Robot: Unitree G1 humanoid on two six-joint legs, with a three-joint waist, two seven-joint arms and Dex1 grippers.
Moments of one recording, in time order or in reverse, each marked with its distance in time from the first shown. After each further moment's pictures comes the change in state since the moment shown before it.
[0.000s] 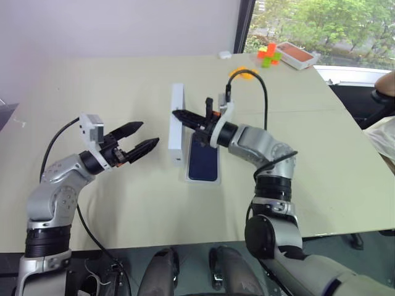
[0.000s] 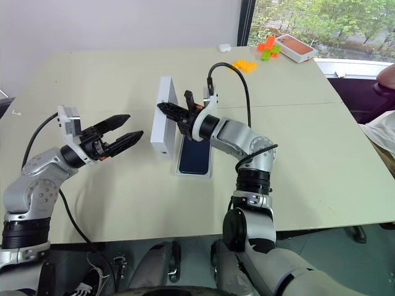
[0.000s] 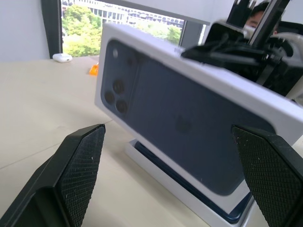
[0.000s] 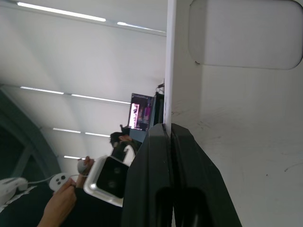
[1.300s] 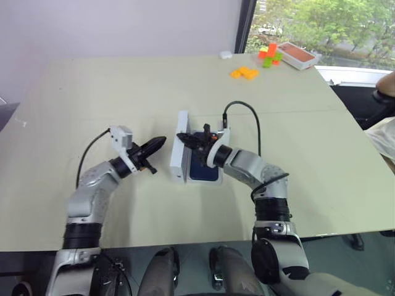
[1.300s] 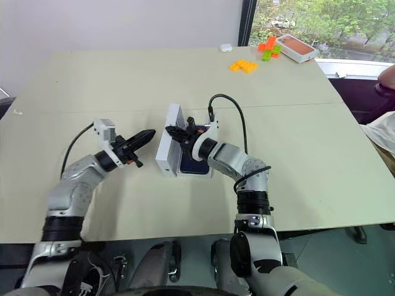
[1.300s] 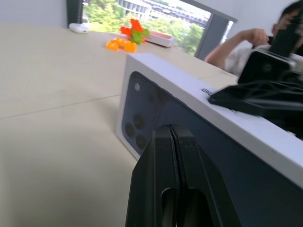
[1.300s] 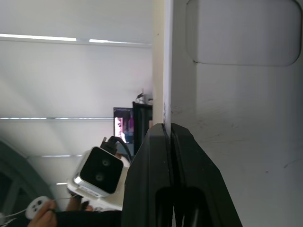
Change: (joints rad) left arm -0.060 -0.224 -0.125 0.186 0.176 -0.124 0.125; right arm 0.143 -0.035 0.170 -0.017 -0.068 -0.183 0.122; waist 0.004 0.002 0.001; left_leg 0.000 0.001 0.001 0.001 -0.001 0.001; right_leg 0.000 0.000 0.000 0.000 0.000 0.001
